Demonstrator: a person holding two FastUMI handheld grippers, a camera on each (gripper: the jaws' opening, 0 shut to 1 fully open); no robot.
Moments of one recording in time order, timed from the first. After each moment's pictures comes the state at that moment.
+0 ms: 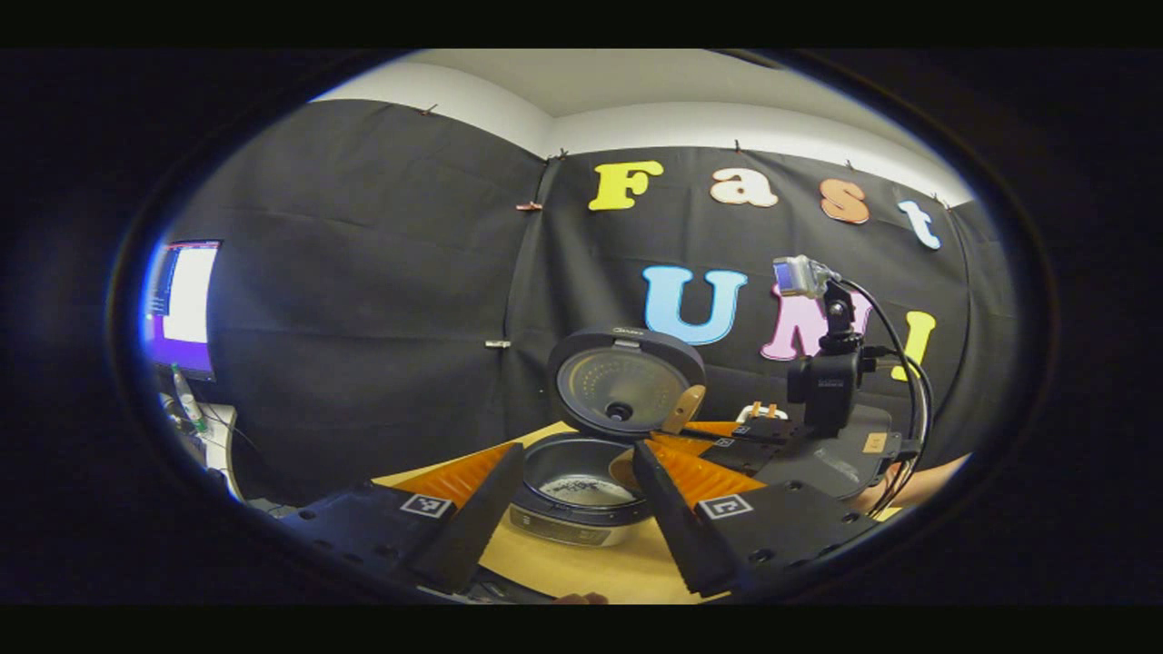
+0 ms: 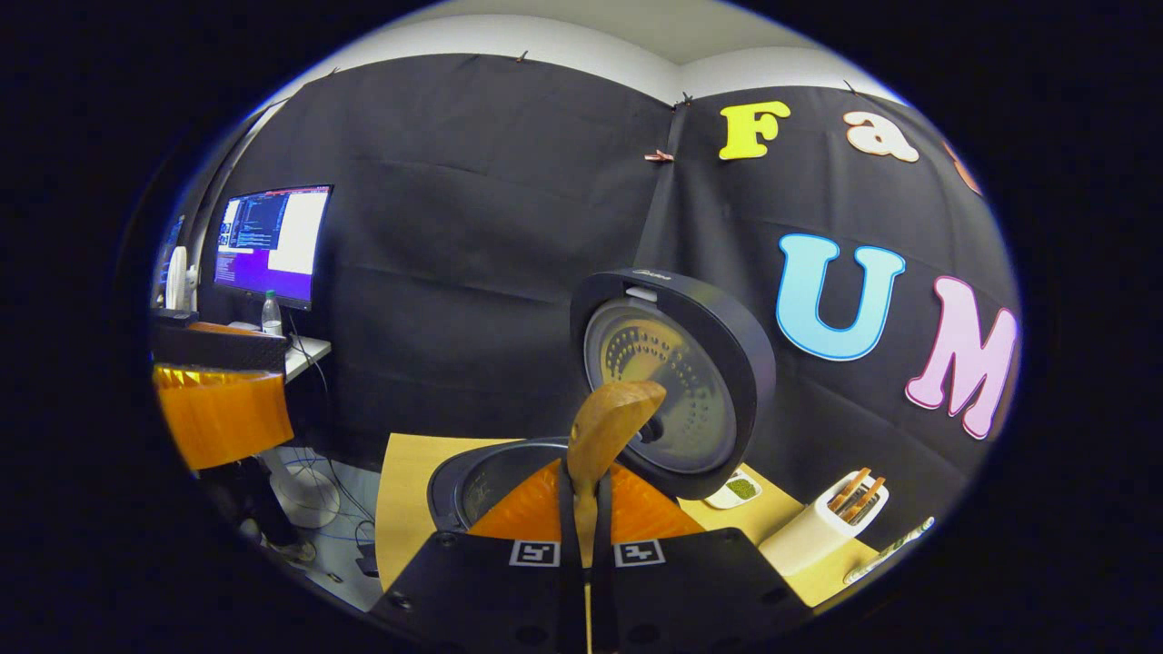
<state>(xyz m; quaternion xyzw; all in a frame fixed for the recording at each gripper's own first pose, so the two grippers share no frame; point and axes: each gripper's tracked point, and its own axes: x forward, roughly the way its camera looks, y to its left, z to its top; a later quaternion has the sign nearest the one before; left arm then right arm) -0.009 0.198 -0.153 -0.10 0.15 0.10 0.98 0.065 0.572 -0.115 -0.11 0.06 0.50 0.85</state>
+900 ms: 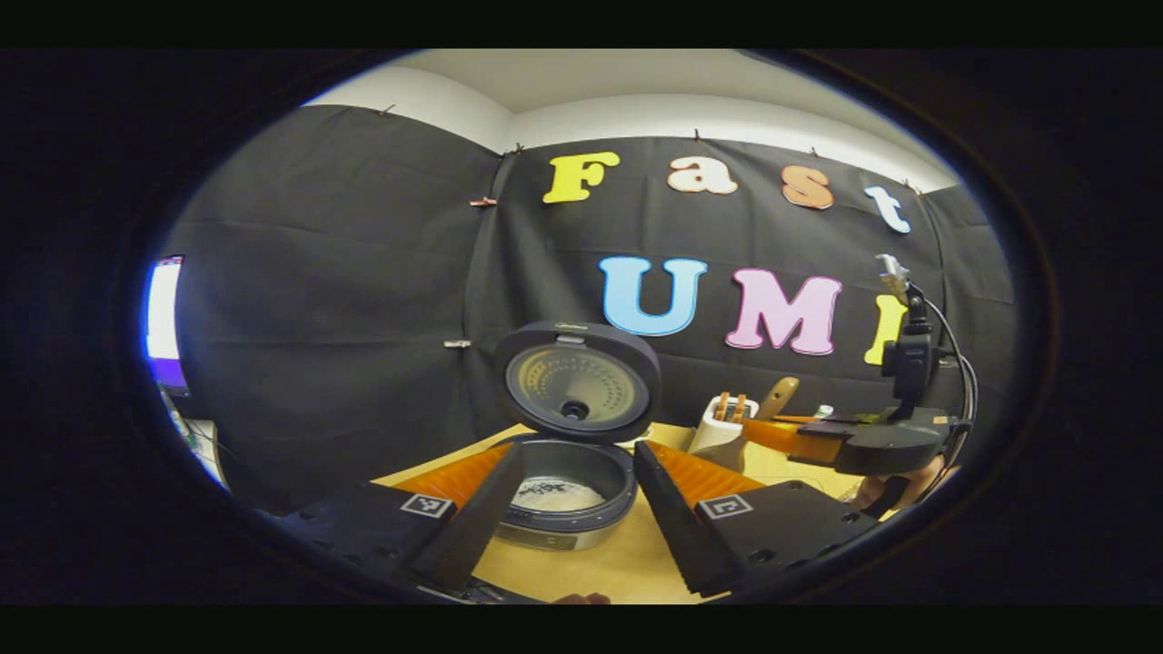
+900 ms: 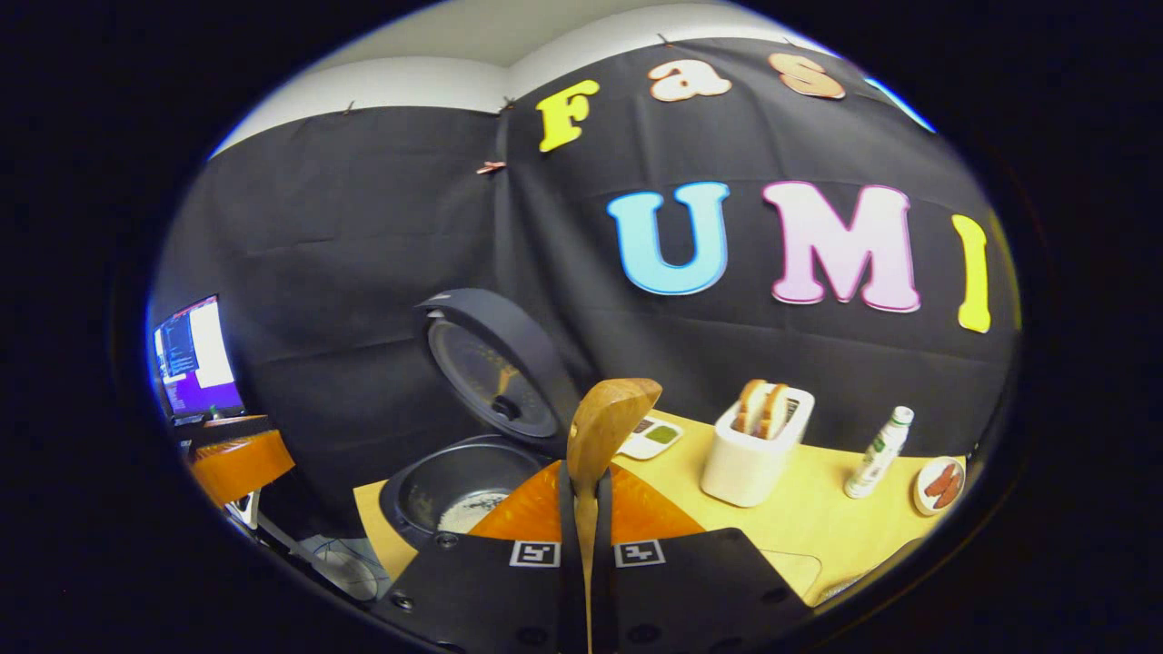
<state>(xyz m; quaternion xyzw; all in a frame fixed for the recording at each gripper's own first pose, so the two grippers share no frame) 0.023 0.151 -0.157 -0.08 0.16 0.03 0.98 0.132 0.413 -0.103 0.04 0.13 0.32 0.94</state>
